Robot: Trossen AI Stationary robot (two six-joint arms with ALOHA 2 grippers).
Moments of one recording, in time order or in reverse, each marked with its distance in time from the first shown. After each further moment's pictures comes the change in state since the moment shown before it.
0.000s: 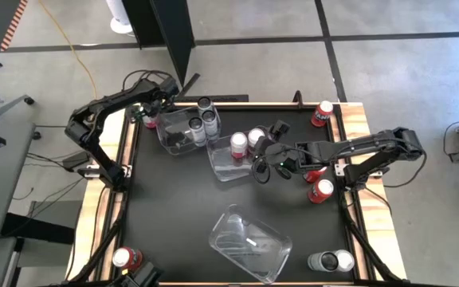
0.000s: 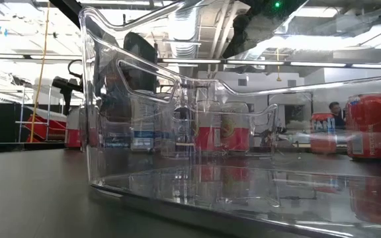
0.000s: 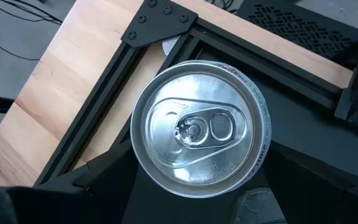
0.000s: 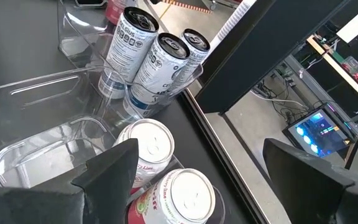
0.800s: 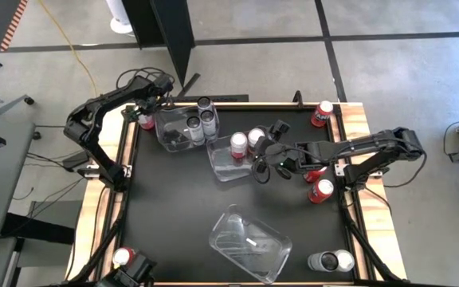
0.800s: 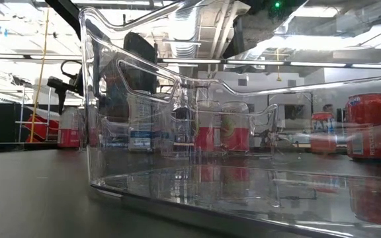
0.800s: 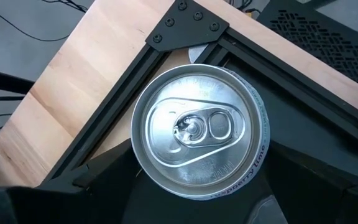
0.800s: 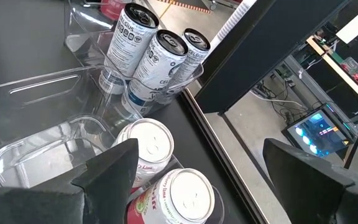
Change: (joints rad) left arm 0.088 0.000 0.000 0.017 -0.010 -0.022; right arm -0.001 0.000 0.000 0.000 0.002 -0.005
